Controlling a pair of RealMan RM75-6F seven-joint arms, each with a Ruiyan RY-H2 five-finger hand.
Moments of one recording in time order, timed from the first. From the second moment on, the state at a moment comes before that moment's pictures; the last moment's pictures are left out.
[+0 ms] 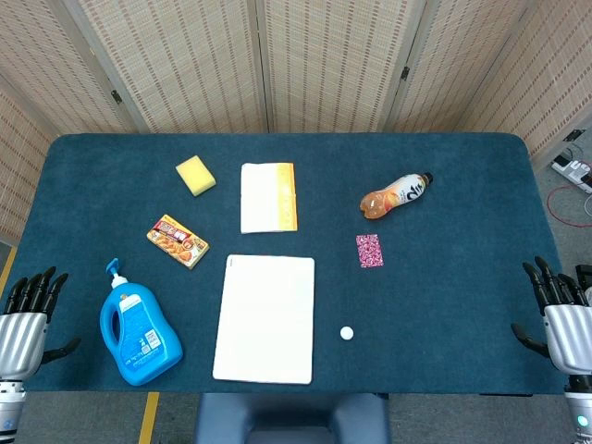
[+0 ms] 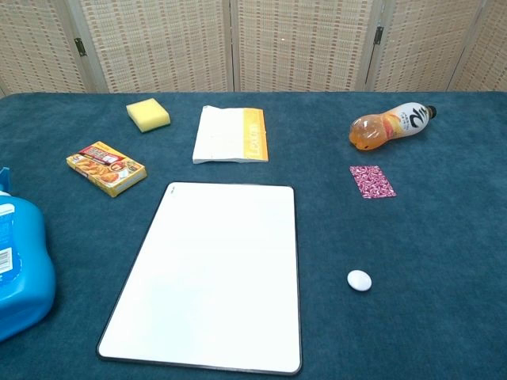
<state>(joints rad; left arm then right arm) -0.10 -1.12 -0.04 -1.67 1.48 1.49 0.21 0.04 -1.08 0.05 -1.63 -1.50 1.52 -0.09</state>
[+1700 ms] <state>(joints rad) -0.08 -1.12 -0.04 -1.63 1.49 1.51 0.14 0.62 -1.27 0.22 -1.57 -1.00 0.78 -0.33</state>
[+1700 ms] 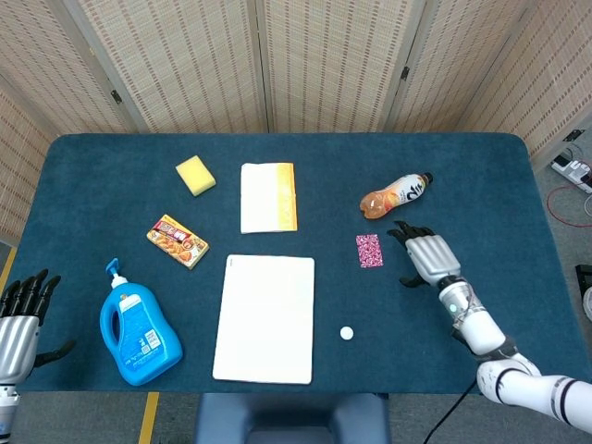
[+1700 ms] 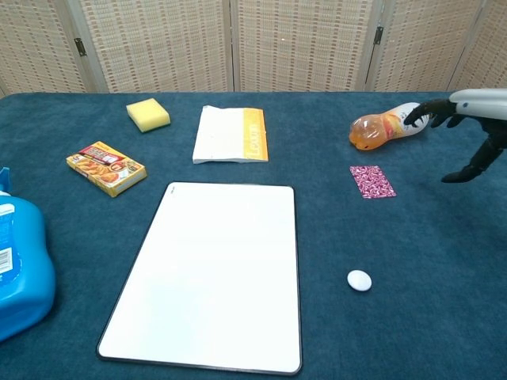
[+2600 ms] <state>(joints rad) -0.10 -1.14 -0.04 -1.58 1.49 1.47 0.10 0.86 -1.54 0.15 -1.29 -0.57 0.76 -0.54</state>
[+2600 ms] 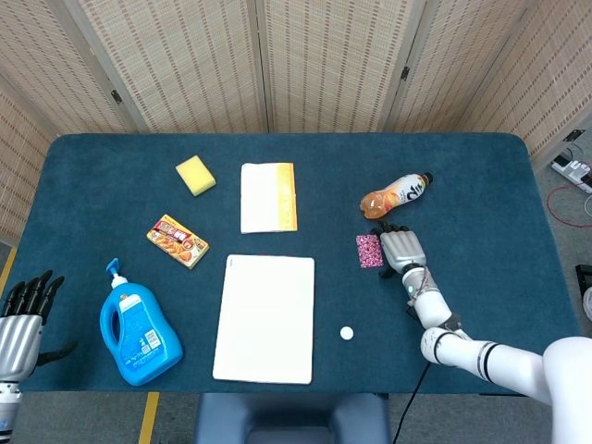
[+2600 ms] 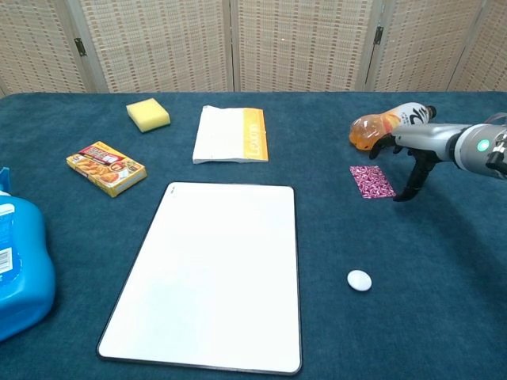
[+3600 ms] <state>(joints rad) -0.10 -1.14 -0.03 -1.57 1.48 1.46 0.09 1.00 -1.62 0.11 -1.17 -0.36 0.71 -0.66</state>
